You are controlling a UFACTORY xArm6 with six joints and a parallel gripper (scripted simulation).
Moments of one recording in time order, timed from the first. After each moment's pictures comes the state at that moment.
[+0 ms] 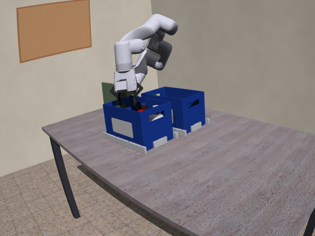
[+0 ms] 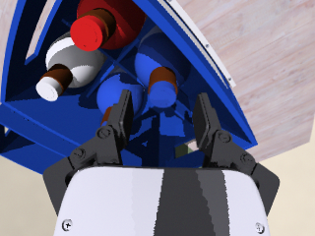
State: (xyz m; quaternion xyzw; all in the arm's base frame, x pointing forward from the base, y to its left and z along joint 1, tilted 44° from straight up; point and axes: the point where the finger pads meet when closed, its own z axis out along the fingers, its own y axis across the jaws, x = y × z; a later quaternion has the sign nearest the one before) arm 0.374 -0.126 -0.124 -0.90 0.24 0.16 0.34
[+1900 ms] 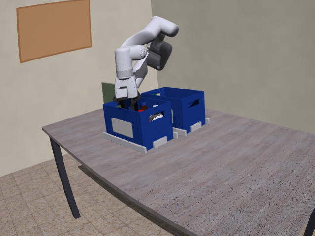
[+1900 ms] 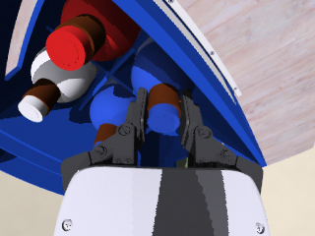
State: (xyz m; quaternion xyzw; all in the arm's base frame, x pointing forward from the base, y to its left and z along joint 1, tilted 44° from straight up) arm 0.370 -0.104 -0.147 -0.90 0.24 0.16 0.34
